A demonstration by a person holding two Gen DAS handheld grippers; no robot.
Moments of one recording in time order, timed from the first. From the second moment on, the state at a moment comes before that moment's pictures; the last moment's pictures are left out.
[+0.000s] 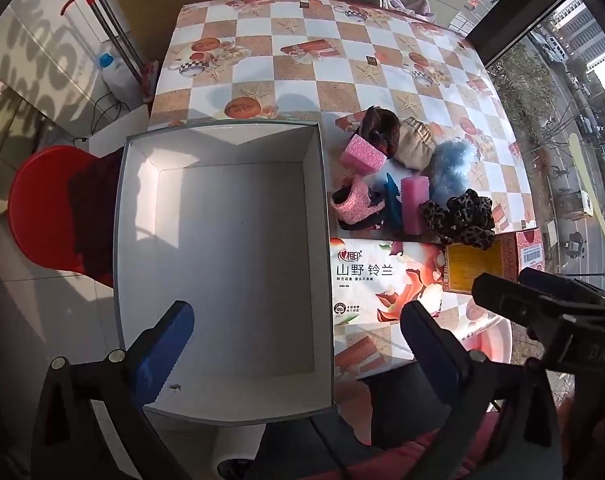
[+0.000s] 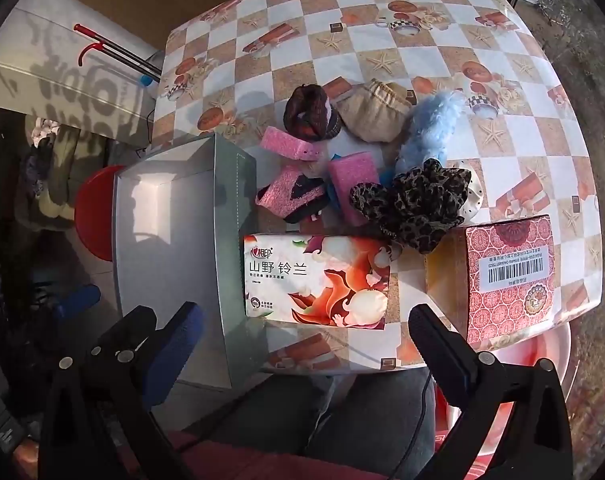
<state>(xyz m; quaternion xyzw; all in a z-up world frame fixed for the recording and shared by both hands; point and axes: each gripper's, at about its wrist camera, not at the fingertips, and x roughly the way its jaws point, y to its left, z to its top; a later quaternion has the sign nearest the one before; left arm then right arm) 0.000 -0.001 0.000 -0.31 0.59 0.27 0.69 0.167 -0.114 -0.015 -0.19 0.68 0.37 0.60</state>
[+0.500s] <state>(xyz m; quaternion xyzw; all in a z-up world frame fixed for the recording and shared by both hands) 0.010 -0.003 -0.001 -0.30 0.60 0.25 0.69 0.174 -0.128 -0.016 -0.18 0.69 0.35 0.61</state>
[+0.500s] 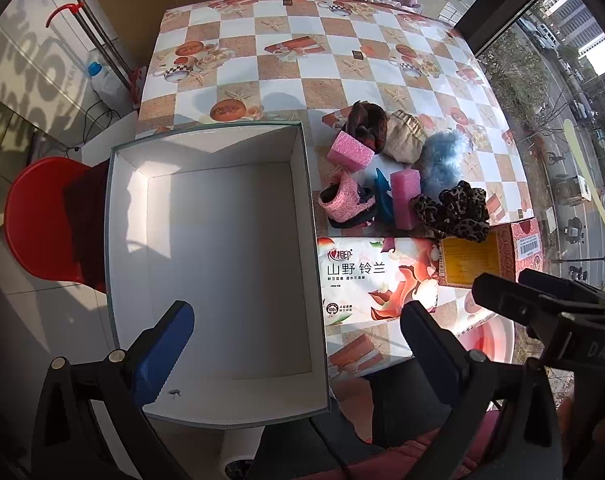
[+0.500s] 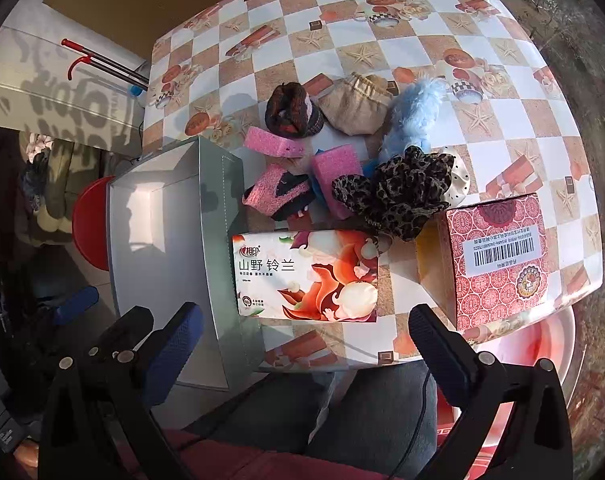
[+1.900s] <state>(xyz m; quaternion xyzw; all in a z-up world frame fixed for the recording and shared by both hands) 0.037 -0.016 -0.041 -0.25 0.65 0.23 0.68 0.216 -0.165 0.000 -0.15 0.69 0.25 0.66</state>
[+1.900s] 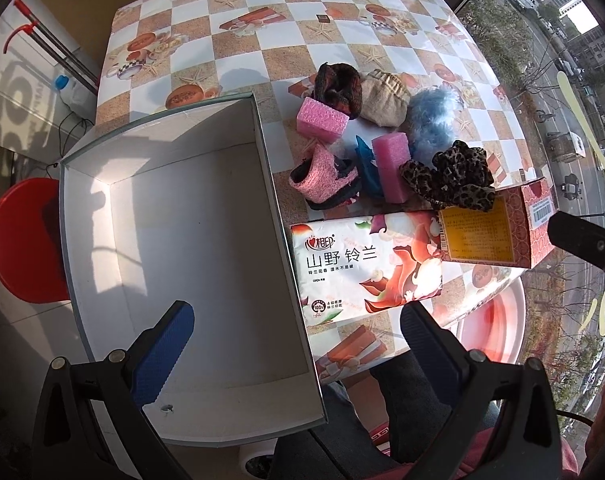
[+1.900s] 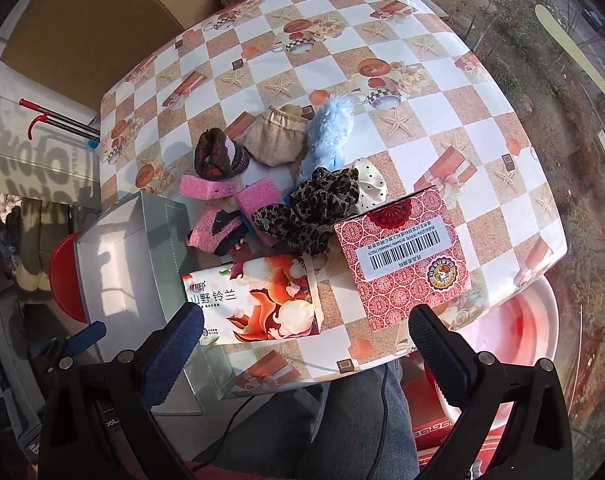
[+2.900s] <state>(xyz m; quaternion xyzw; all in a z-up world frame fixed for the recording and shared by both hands) 0.179 0.041 -0.055 -0.26 0.63 0.29 0.68 0.391 -0.148 -0.075 -0.17 0.75 0.26 0.59</state>
